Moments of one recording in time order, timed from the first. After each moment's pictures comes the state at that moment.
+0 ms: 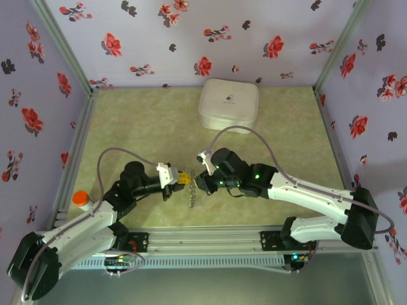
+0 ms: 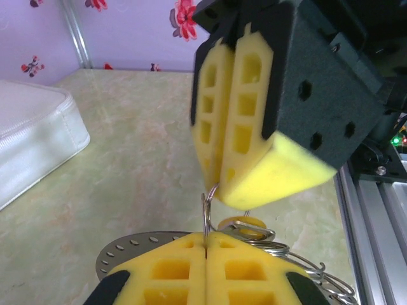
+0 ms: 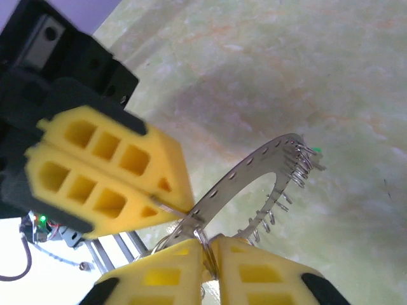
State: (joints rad) left arm -0.69 0.84 0.31 0.30 0.64 0.22; right arm 1.07 1.22 0.94 -0.42 -0.11 0.43
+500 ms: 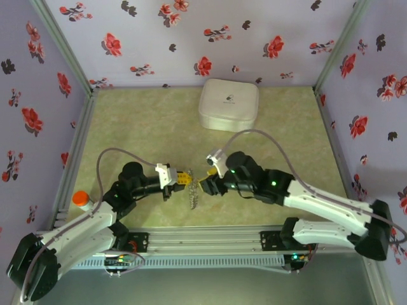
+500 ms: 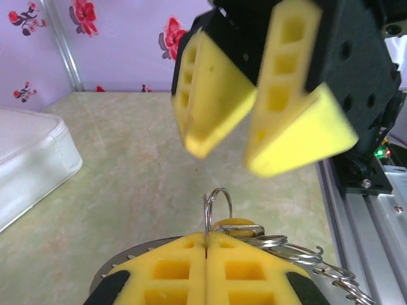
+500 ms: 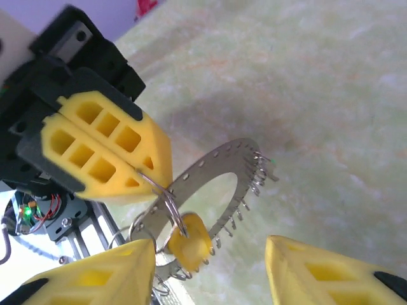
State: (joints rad) left arm -0.69 0.83 0.31 0.34 0.69 0.19; right arm 1.06 1.01 0.83 -0.38 -0.07 0.28
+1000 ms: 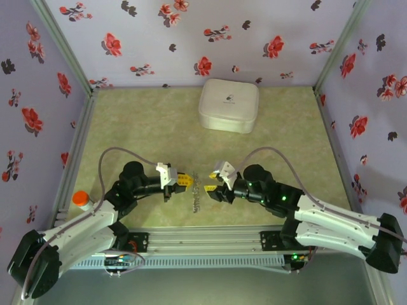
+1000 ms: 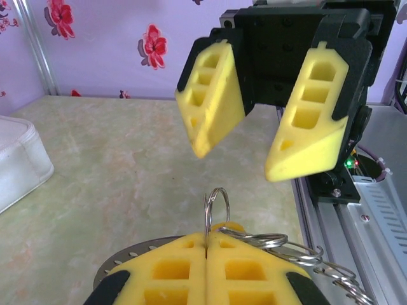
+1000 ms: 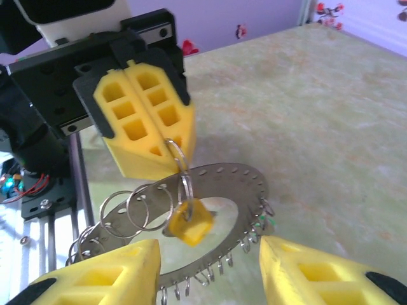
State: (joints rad) left arm -0.69 0.85 0.31 0.39 0.75 0.14; right arm 1.05 0.86 0.57 -0.08 -0.17 -0.01
